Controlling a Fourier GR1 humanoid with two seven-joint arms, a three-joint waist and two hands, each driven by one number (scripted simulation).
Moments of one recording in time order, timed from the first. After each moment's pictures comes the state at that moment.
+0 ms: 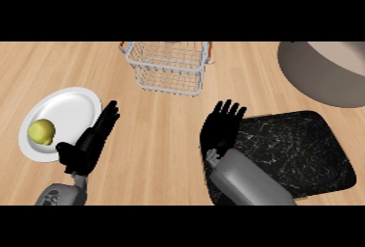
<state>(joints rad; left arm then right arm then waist) -0.10 0.22 -0.15 -1.36 0.13 0.00 -0.10 -0.59 -0.06 0.69 -1.16 1.04 0.34 1.22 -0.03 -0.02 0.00</state>
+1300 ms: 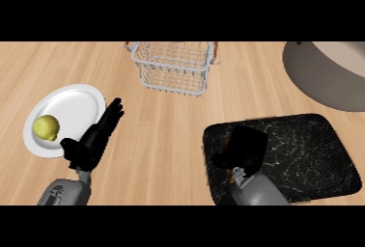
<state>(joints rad) -0.13 0.19 -0.13 -1.33 0.11 -0.04 -0.10 -0.29 -0.05 0.51 -1.42 1.37 0.38 1.07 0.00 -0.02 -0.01</state>
